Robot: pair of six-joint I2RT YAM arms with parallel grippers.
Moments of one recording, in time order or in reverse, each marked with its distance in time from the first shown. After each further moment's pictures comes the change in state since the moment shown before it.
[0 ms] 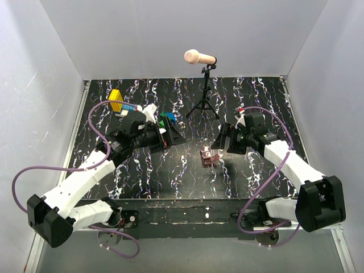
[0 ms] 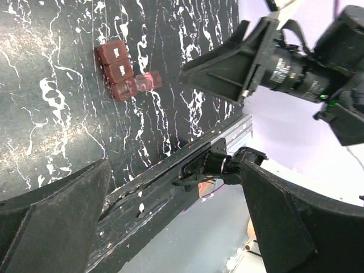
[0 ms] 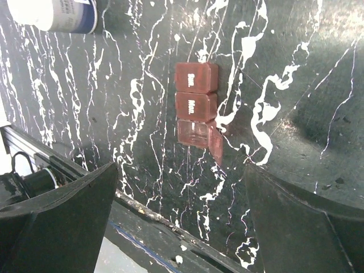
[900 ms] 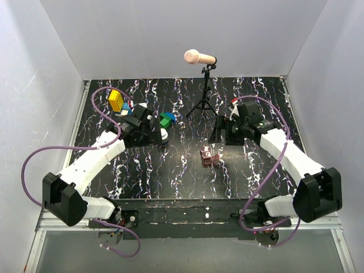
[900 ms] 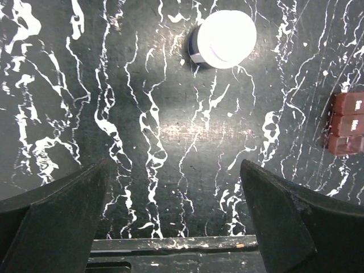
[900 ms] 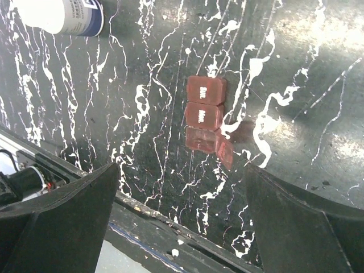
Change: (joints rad) left arm 0.073 0.244 0.179 -0.432 -0.554 0.307; right arm 0.055 0.061 0.214 -0.167 0.073 -0.066
